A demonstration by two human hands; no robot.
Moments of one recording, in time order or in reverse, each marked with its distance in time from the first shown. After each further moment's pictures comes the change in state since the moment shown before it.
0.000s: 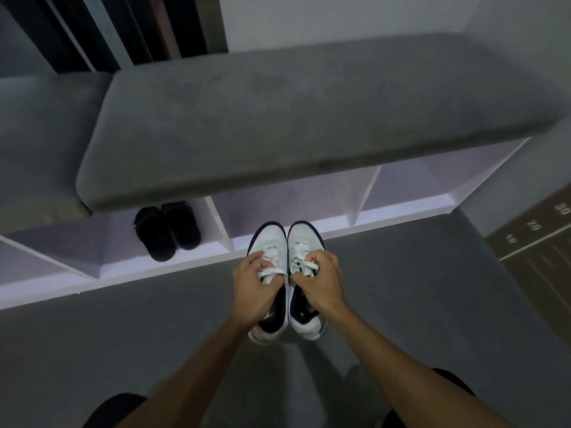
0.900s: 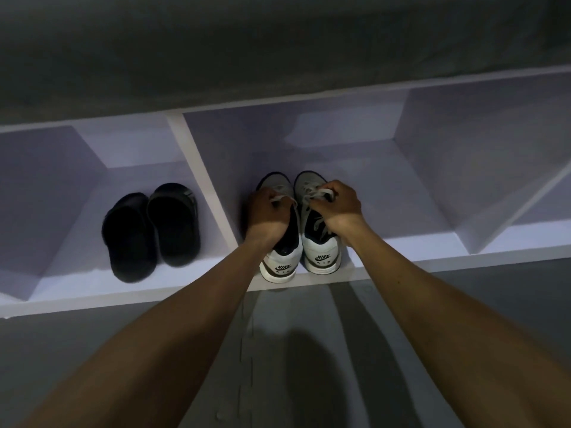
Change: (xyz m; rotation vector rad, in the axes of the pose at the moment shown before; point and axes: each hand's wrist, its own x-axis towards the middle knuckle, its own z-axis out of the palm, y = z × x) left_hand 0.348 -0.165 0.076 0.064 0.317 0.147; right_hand 0.365 0.088 0.201 0.102 -0.026 -0.229
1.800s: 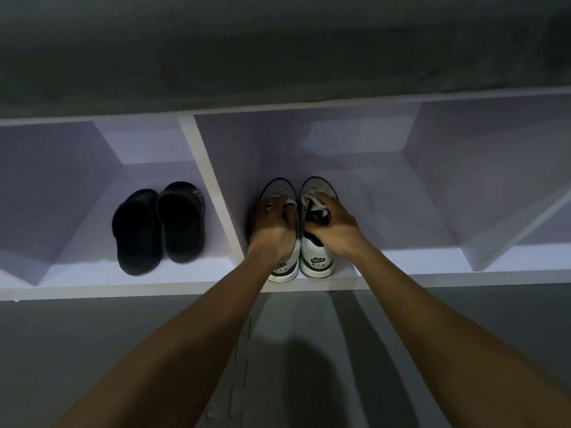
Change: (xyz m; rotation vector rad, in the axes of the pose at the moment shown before) left_hand -0.009 -0.025 0.018 0.293 -0.058 0.054; right_hand -0.005 0.015 0.002 -0.198 -0.260 -0.091
